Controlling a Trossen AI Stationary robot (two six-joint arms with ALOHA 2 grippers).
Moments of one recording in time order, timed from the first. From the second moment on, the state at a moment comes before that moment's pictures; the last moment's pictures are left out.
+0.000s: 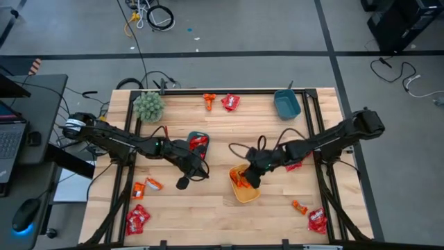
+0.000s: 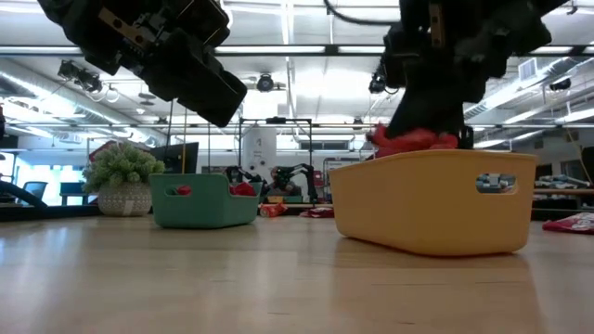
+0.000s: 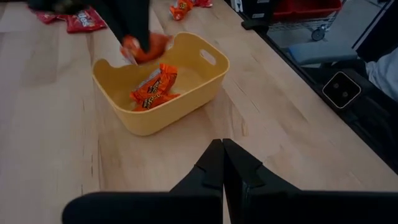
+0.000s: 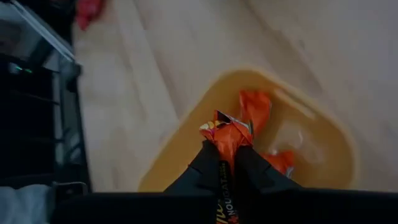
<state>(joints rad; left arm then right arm) -0.13 1.38 0.62 0.26 0.28 0.02 0.22 1.48 0.74 -0.01 -0.02 0.89</state>
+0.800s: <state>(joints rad) -0.13 1.38 0.62 0.24 0.28 0.02 0.24 1.47 0.74 0.02 -0.07 0.73</state>
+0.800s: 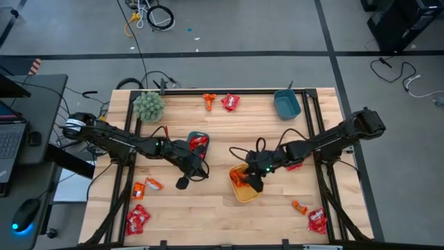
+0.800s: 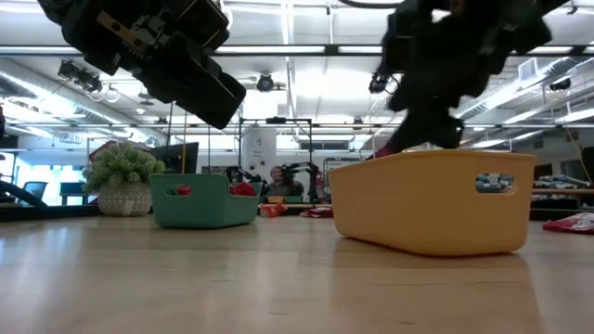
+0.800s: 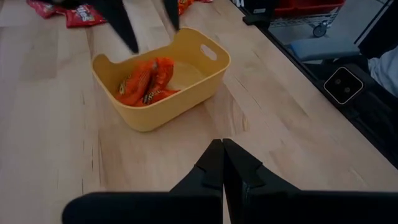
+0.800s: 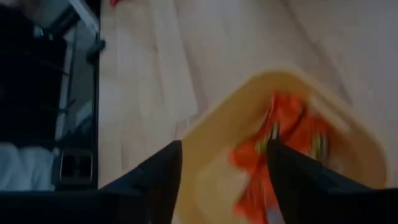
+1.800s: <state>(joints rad) -0.13 1.38 0.62 0.22 0.23 0.02 0.81 1.39 0.74 -0.72 -0.04 1.55</state>
